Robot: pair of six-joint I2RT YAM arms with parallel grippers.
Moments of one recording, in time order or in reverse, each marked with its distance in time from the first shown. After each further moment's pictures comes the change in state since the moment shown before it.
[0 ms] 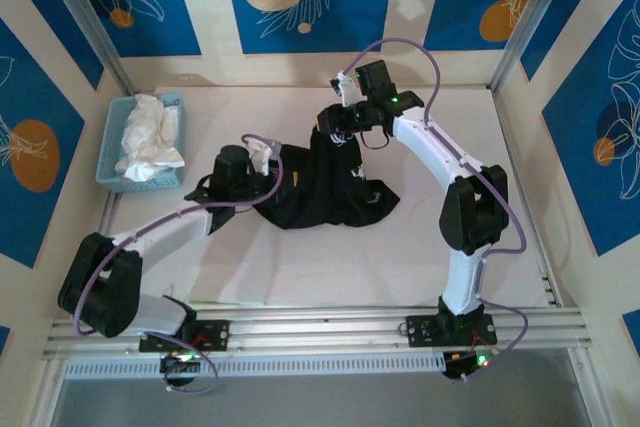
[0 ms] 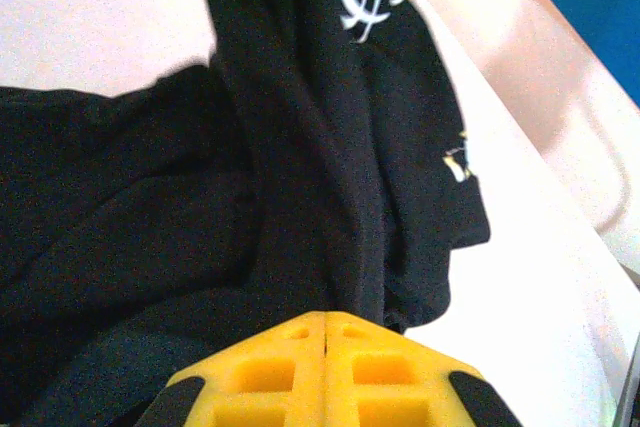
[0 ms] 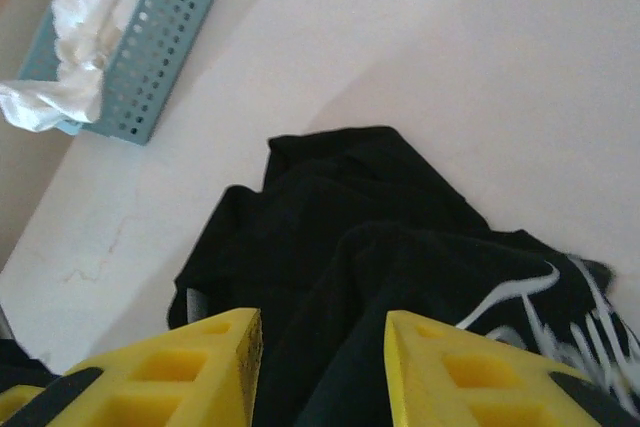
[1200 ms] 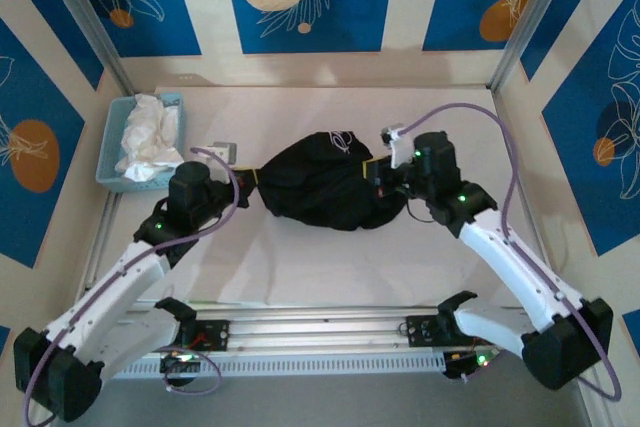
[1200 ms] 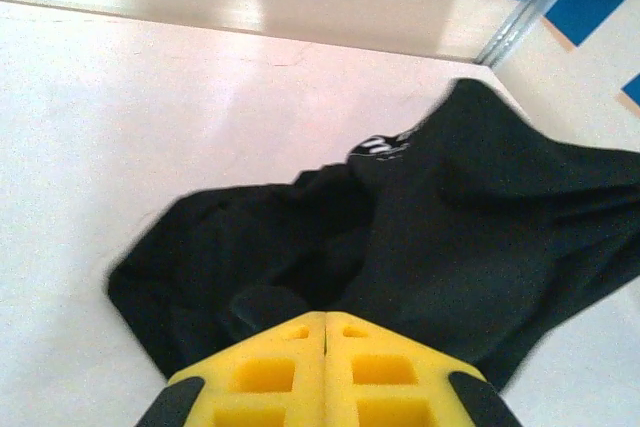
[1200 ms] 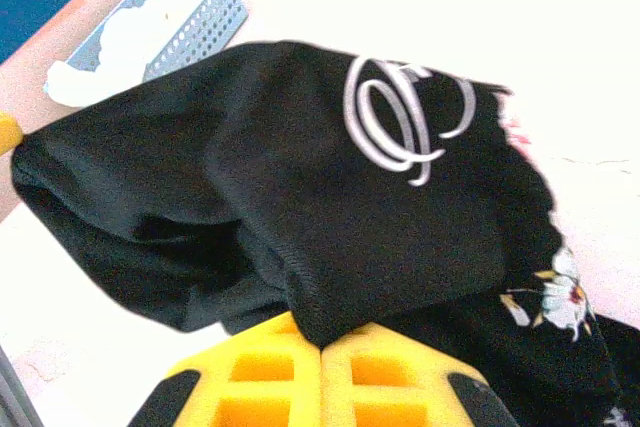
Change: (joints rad) left arm 0.013 -0.474 -0.051 -0.338 -0.342 0.024; right arm 0.002 -0.875 -0.833 0.261 0.154 0.008
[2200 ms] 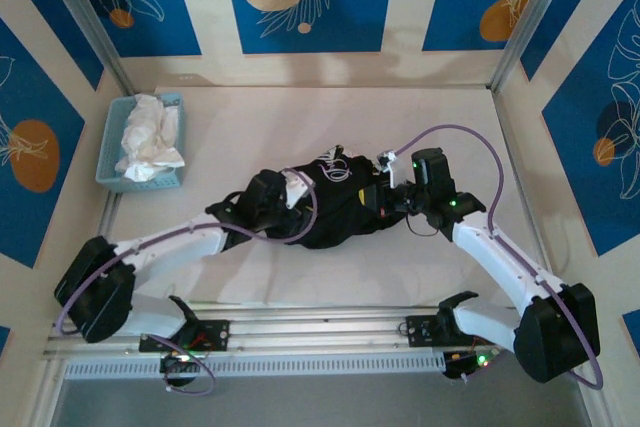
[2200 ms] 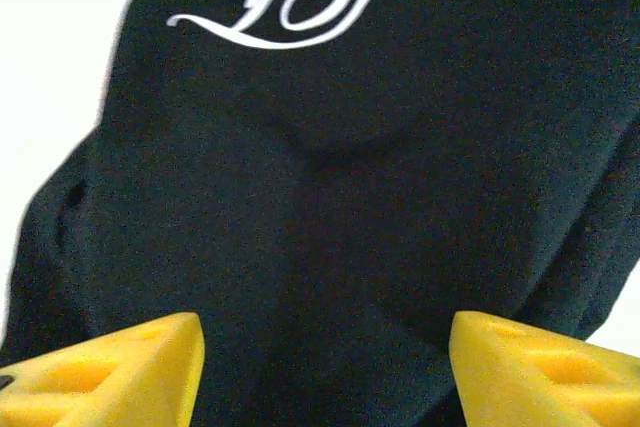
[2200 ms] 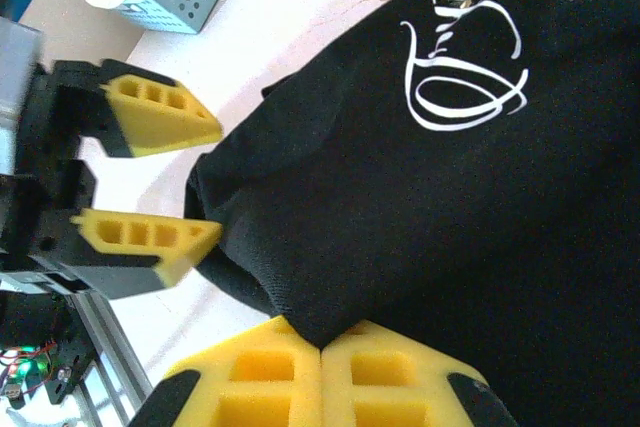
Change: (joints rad) left arm -0.306 0.484 0.089 0.061 -0.048 0.413; right arm -0.062 0.066 -0.172 0.058 -0.258 0.025
